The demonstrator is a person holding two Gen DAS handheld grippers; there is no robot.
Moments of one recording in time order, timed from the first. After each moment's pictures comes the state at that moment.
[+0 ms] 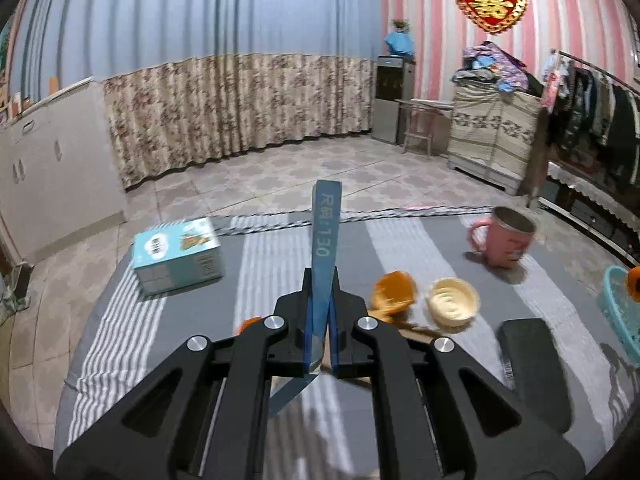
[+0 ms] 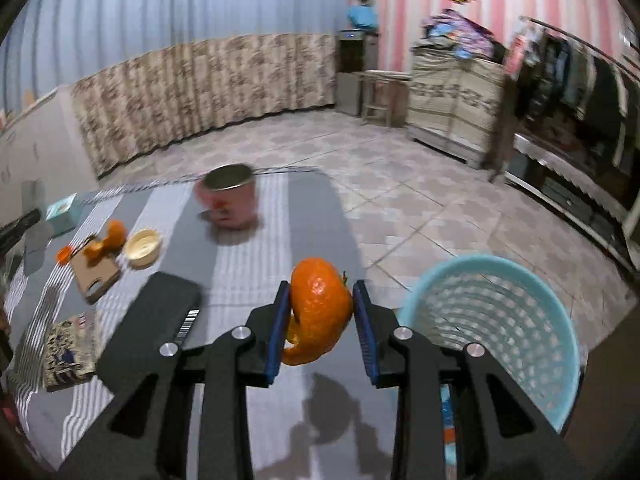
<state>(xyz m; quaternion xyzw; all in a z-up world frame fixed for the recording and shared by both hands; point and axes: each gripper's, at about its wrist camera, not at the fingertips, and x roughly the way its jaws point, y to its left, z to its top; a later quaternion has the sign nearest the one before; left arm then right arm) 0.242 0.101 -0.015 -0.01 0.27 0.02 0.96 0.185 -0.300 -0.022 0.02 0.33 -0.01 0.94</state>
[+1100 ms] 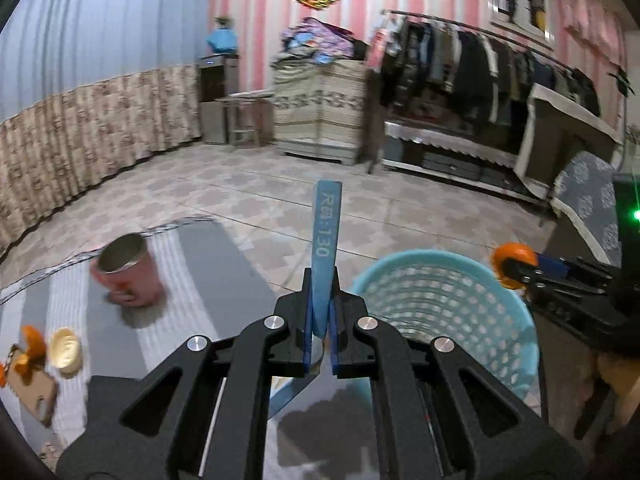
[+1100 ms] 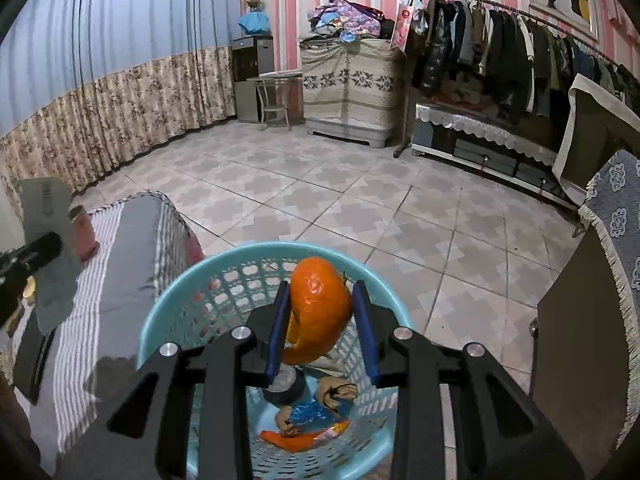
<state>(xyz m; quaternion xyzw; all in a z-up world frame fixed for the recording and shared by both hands) 0.210 -0.278 -0.017 0.06 0.27 -0.26 0.93 0.167 -0.480 -0.039 0.06 0.32 -0.16 0.93</state>
